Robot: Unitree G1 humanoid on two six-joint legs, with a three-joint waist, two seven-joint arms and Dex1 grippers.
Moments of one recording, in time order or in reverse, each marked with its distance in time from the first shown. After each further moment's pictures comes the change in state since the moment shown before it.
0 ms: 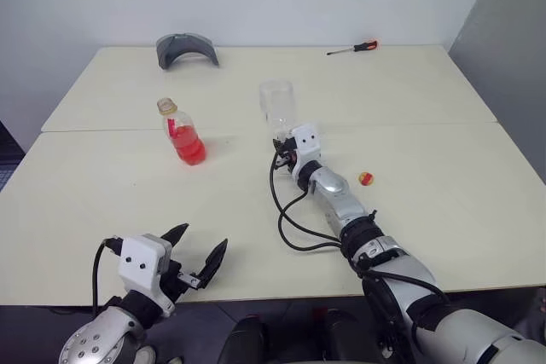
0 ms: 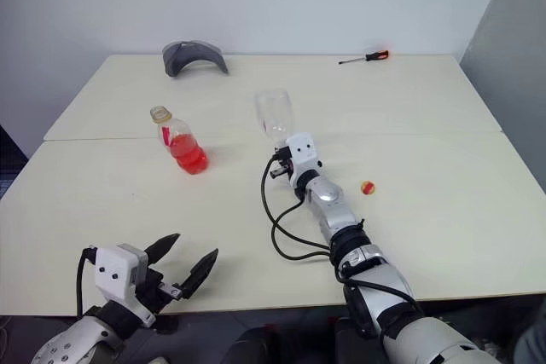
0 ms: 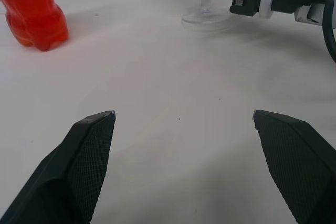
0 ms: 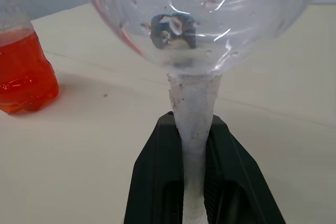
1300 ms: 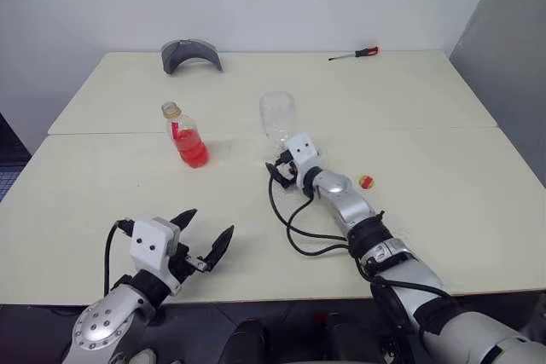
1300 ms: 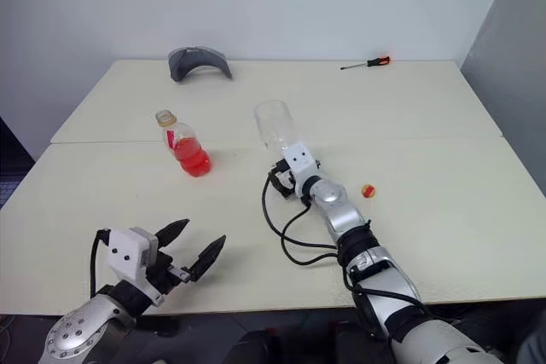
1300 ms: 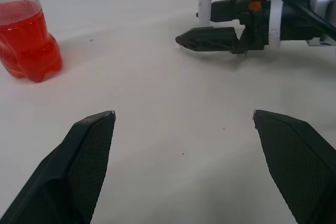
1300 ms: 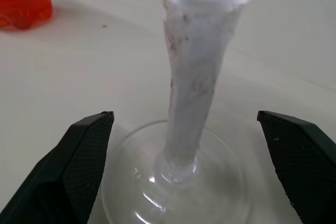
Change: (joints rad) left arm -0.182 0.029 -0.040 0.094 0.001 0.011 -0.001; right arm 0.061 -0.076 0.044 -0.148 -0.079 0.254 0.051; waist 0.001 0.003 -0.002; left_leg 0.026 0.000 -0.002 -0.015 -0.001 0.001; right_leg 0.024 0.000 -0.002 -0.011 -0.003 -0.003
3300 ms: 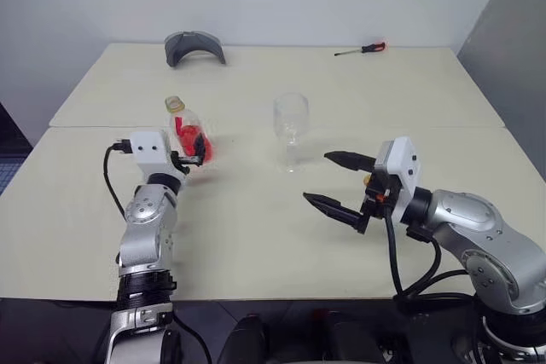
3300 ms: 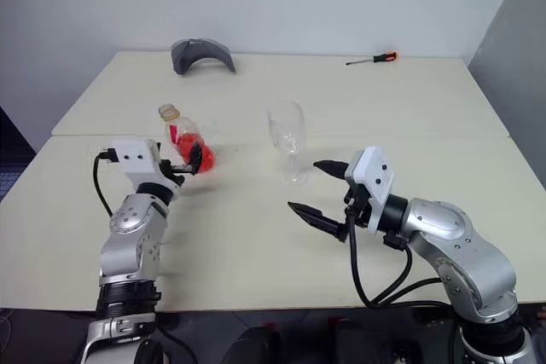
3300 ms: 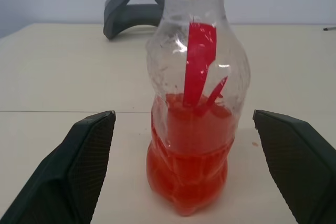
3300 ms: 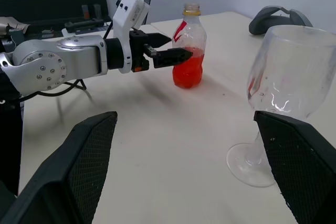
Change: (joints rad) left arm -0.787 -0.109 0.056 0.803 0.185 -0.188 0.309; right arm 0.495 -0.566 -0.129 -1.498 0.621 0.690 0.327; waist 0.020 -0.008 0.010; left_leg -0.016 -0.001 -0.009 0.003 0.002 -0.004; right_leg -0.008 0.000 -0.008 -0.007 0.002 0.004
